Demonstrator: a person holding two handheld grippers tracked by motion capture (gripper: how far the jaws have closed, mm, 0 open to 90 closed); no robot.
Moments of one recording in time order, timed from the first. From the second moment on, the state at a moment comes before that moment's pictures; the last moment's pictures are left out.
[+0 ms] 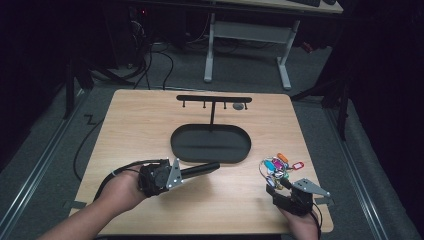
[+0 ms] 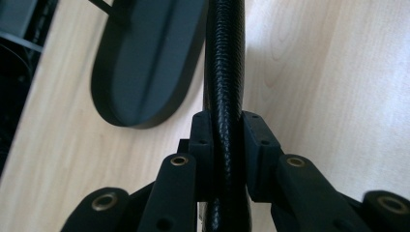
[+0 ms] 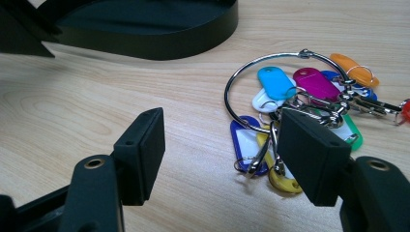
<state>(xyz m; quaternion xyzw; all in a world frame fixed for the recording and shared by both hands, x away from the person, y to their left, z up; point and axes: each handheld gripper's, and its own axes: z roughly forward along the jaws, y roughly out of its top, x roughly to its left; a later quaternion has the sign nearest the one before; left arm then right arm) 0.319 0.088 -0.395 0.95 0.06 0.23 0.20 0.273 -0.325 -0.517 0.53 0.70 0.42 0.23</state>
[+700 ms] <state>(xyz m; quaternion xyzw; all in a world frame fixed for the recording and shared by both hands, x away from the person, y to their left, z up) 0.356 0.056 -0.407 0.91 -0.01 0.35 0.22 0.255 -0.341 -0.517 0.54 0.69 0.42 0.24</state>
